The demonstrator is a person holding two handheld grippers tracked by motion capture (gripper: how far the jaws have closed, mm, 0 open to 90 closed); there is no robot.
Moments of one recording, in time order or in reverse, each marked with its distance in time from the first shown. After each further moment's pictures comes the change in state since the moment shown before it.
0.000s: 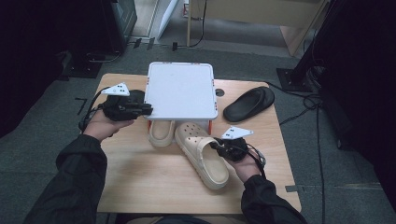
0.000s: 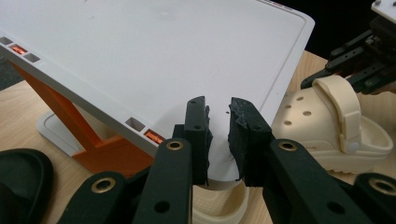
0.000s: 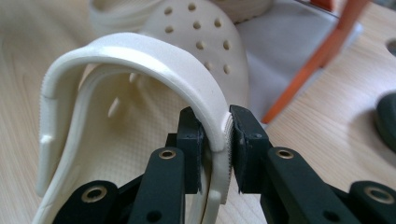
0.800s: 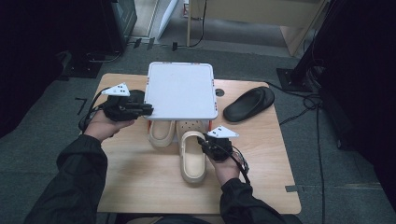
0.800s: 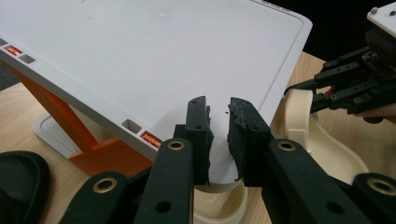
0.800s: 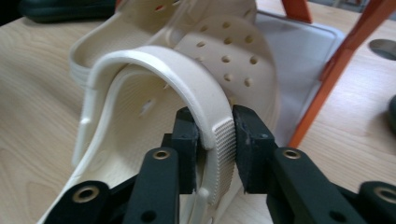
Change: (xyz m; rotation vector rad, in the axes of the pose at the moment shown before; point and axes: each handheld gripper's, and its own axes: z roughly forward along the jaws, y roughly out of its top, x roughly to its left) left arm 0.000 -0.001 0.001 -0.008 -0.007 0.001; right arm 0.038 0.017 0.030 -0.079 -0.146 0.162
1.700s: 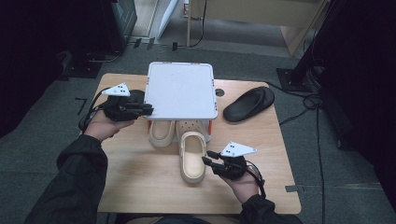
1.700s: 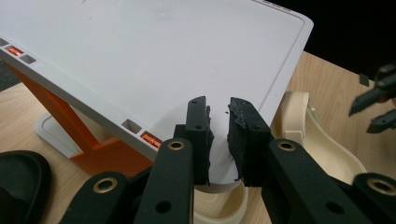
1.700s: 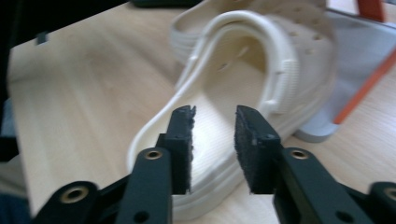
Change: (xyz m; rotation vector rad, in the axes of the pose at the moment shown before) left arm -0.001 0.000 0.000 0.000 0.004 0.001; right arm -0.001 -0.027 -0.062 0.000 0.259 -0.100
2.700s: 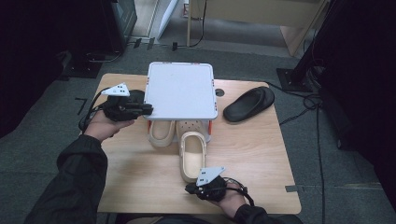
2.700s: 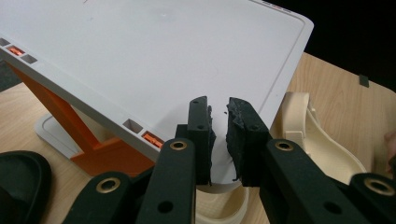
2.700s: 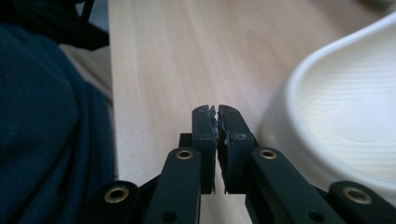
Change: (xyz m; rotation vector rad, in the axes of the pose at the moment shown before) left arm 0.001 -0.001 0.000 -0.003 -0.001 -0.002; right arm 0.050 -0.040 0.045 0.230 0.309 -0.258
